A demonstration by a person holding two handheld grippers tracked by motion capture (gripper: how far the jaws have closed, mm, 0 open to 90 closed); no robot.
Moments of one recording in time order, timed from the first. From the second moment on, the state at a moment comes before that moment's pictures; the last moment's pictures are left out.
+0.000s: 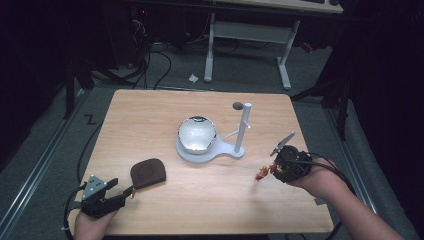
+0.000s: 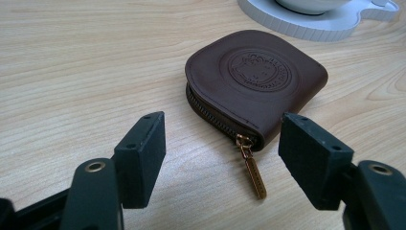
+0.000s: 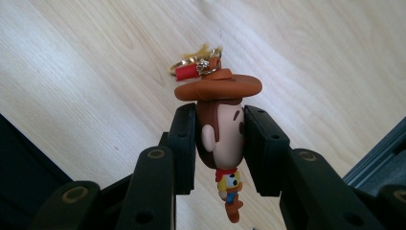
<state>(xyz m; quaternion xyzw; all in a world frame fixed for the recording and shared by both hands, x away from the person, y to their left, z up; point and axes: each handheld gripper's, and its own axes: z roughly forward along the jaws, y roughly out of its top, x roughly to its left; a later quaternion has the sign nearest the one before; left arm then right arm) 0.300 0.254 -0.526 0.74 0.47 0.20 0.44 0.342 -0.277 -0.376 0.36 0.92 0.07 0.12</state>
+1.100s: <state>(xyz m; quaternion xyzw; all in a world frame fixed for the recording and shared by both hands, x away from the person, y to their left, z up) 0.298 0.258 -0.524 0.73 0.47 0.20 0.45 0.359 -0.240 -0.302 0.35 0.92 0.10 0.16</state>
